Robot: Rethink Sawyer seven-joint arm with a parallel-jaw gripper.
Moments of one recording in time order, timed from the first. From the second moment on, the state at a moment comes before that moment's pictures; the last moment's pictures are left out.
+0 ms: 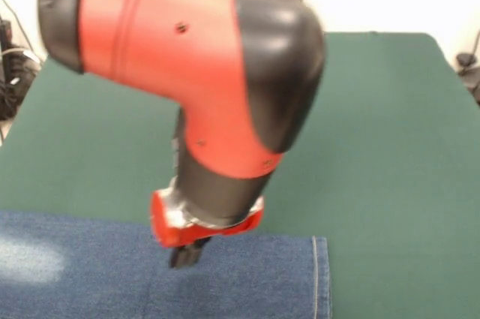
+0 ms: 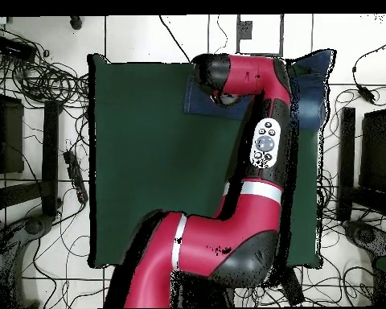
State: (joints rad) arm -0.14 0.12 -0.27 0.32 -0.02 1.12 1.23
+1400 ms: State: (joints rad) arm -0.24 0.32 -0.37 0.00 0.07 1.27 1.23
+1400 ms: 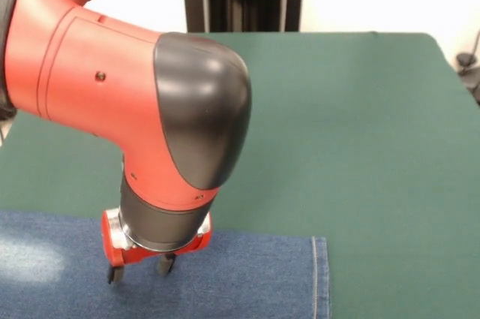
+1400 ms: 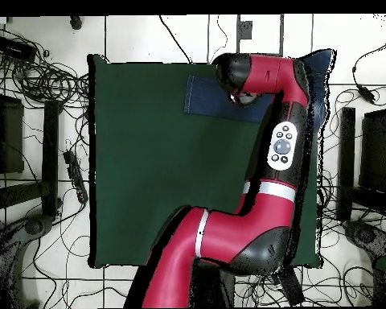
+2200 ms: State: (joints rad) arm -0.30 0.34 -0.35 0.00 0.35 1.28 1.23
